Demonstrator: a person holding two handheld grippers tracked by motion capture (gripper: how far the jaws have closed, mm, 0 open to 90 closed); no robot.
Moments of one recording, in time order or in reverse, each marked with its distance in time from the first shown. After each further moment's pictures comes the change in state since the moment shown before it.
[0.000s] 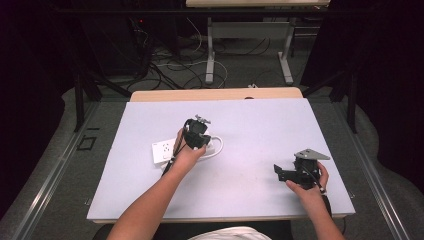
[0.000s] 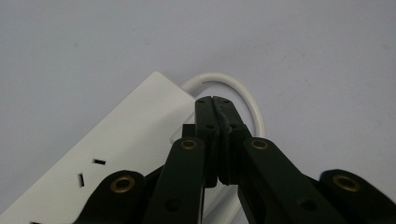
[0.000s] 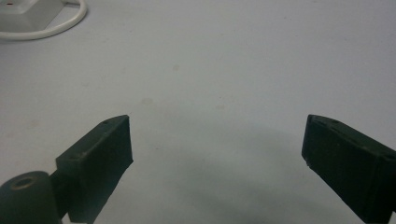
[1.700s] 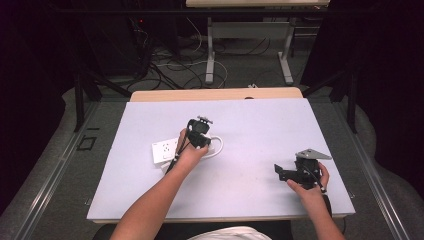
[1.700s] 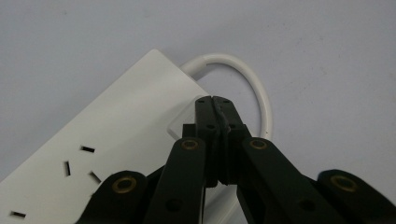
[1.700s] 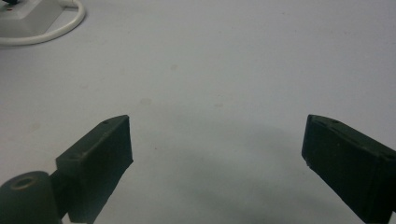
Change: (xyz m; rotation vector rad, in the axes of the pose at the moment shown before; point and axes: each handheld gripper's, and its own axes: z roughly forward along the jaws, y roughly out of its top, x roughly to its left) left arm -0.001 0.004 0.010 0.118 0.020 -0.046; right arm -0.003 -0.001 0.000 0.001 0.010 0.029
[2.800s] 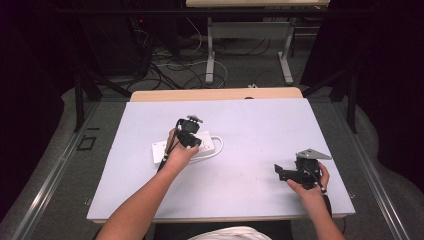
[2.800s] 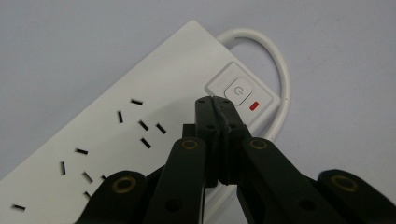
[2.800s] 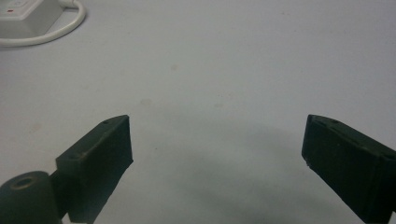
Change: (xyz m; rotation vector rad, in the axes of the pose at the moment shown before) left arm 0.020 -0.011 -0.027 0.044 0.010 -0.037; right arm 0.000 0.000 0.000 0.000 0.000 0.000
